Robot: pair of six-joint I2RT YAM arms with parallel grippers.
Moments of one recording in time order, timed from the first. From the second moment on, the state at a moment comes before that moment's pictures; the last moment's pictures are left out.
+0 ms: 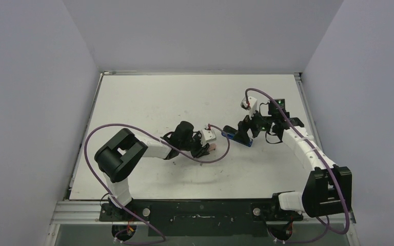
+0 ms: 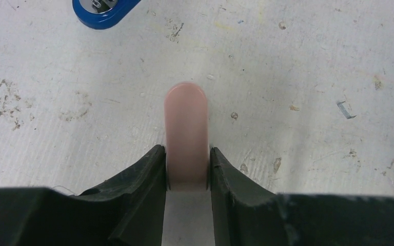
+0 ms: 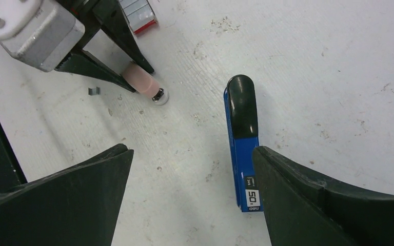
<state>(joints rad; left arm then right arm) -0.75 1.83 0.81 0.38 0.45 0.27 0.13 1.33 0.92 -0.48 -0.78 -0.53</state>
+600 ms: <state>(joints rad) -0.75 1.63 0.76 0.33 0.58 0.47 0.09 1.46 1.03 -0.56 -1.01 -0.35</state>
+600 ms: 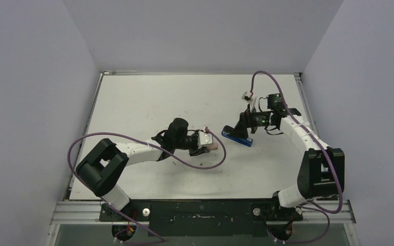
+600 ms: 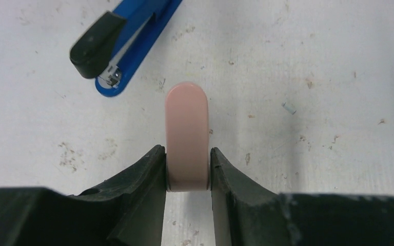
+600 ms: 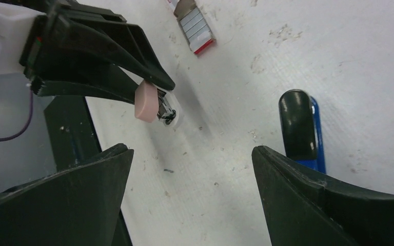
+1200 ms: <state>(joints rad) -0.80 1.56 0.85 0.15 0.47 0.56 0.26 1.71 1.13 -0.70 -1.18 -0.44</state>
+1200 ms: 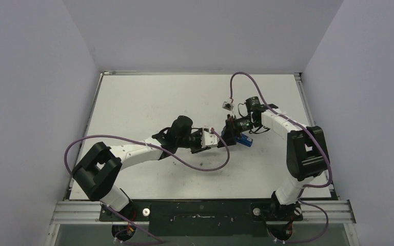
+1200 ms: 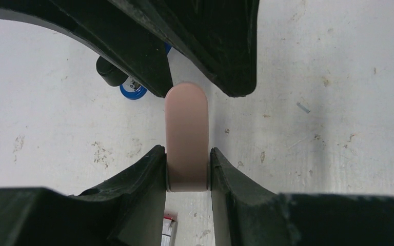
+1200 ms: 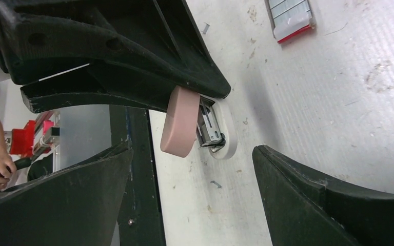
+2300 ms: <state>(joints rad) -0.91 1.55 0.79 0.31 0.23 0.77 0.32 1.88 1.19 -0.85 -1.32 -0.57</state>
